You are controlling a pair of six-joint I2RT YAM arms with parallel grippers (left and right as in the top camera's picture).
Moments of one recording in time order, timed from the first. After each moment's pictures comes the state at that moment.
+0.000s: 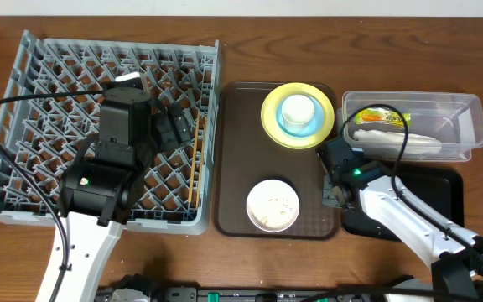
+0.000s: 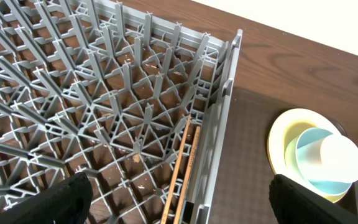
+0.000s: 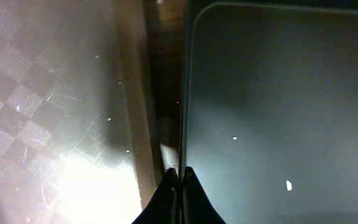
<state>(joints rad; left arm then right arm) -0.23 1.12 1.17 -0.79 -0.14 -0.44 0.44 1.49 0.75 -0.69 0.22 0.53</state>
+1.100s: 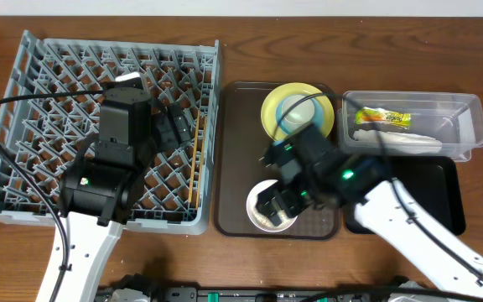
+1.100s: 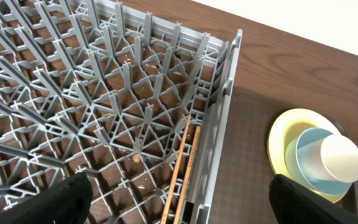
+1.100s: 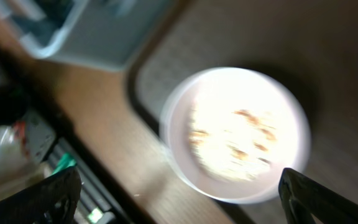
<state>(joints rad) -0.23 1.12 1.17 -0.79 -0.14 -0.44 0.73 1.39 1.08 -0.87 -0.34 0.15</state>
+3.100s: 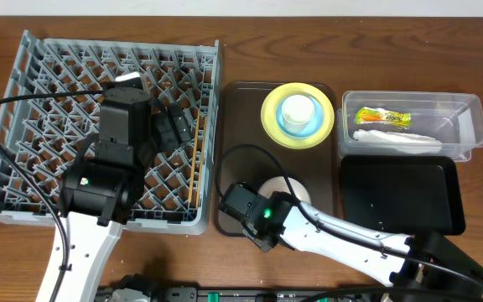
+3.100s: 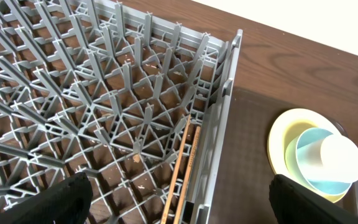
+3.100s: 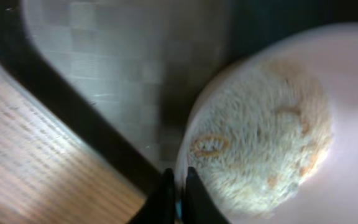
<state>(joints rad) -0.23 1.12 1.17 -0.79 -0.14 -0.44 1.06 1.66 1.00 -0.80 0.16 0.23</state>
